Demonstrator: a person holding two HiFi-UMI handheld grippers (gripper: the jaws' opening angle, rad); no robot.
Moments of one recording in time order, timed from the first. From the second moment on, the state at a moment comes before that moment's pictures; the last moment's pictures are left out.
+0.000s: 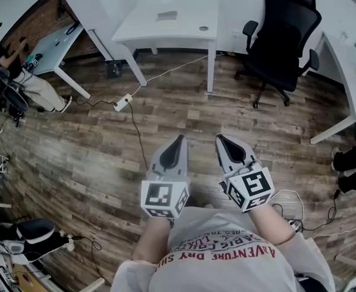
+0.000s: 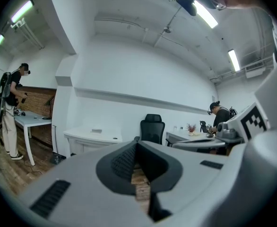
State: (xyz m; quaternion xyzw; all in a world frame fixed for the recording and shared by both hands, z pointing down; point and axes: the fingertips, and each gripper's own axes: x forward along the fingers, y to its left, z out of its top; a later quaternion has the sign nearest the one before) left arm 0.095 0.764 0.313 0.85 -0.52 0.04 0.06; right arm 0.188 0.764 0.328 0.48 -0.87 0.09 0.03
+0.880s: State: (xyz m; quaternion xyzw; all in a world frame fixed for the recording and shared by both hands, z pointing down) left arm -0.052 0.436 0.285 0.88 -0.46 0.02 0.08; right arm 0.060 0.470 0.316 0.55 -0.83 0.11 0.06
